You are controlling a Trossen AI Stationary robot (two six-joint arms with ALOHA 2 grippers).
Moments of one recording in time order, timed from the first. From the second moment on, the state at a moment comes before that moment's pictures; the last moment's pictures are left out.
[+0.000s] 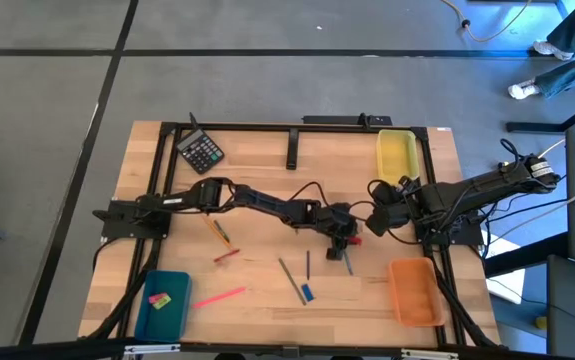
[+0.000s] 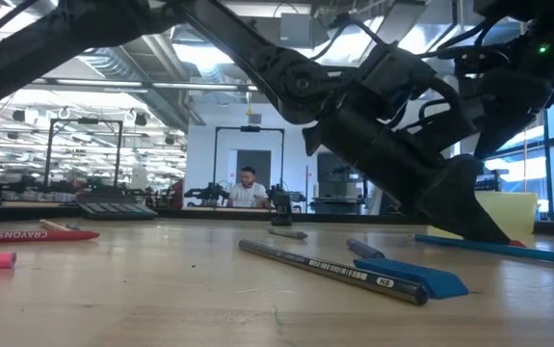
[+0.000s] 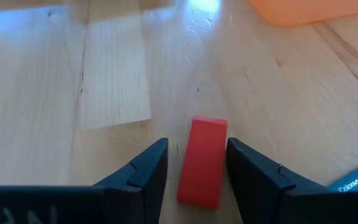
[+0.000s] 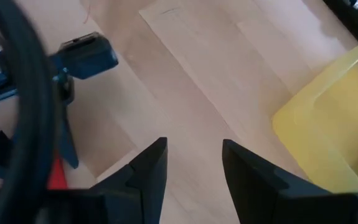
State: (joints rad) left arm -0.02 2.54 1.87 0.01 0.09 0.11; right arm 0.25 1.05 0.70 -0.98 0.55 0.83
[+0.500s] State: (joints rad) left arm -0.02 2.49 1.86 -0.05 0.02 0.01; right arm 0.25 1.05 0.70 -1.00 0.62 0.83
